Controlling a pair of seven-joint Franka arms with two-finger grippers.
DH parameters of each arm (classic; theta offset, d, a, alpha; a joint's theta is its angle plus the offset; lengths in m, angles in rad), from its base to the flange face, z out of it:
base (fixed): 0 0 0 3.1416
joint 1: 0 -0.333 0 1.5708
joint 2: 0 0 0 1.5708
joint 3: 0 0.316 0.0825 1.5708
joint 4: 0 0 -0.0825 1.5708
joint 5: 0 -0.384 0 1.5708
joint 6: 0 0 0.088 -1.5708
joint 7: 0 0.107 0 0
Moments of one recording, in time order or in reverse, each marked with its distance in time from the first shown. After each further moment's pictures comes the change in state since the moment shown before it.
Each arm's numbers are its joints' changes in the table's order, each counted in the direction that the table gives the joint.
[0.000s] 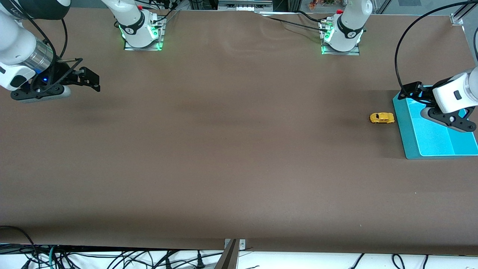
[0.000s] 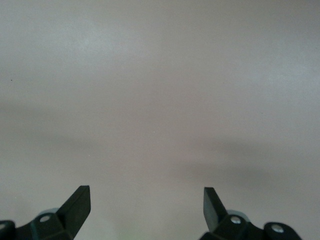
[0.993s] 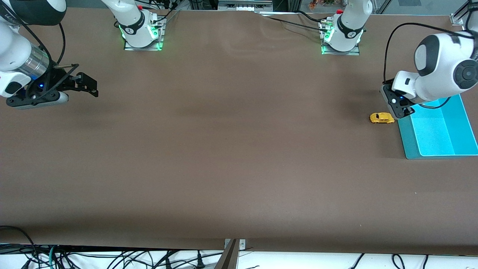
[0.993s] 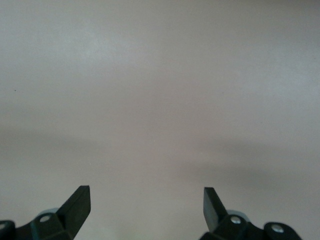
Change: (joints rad) left arm -0.095 -0.143 -0.026 -0.700 -0.052 -0.637 0.784; right arm 0.000 0.061 -0.005 0.073 0.000 0.000 0.000
